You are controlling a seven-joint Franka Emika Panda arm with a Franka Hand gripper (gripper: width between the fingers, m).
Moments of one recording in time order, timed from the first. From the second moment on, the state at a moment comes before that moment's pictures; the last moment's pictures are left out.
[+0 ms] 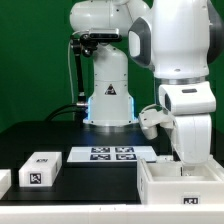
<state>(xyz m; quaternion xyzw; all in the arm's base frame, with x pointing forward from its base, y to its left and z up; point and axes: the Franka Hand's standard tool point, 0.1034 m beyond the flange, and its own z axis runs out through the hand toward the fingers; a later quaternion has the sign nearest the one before) 0.523 0.119 0.035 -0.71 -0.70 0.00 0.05</state>
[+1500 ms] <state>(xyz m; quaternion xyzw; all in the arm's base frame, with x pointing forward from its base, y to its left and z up) 0.443 0.181 0.045 -0.71 -0.70 -0.03 0.05</state>
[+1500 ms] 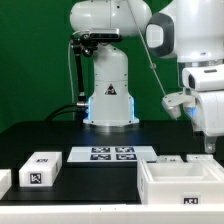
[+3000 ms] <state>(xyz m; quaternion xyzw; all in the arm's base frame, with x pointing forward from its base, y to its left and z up) 0.435 0.183 0.015 -0.72 -0.69 -0.04 0.06</state>
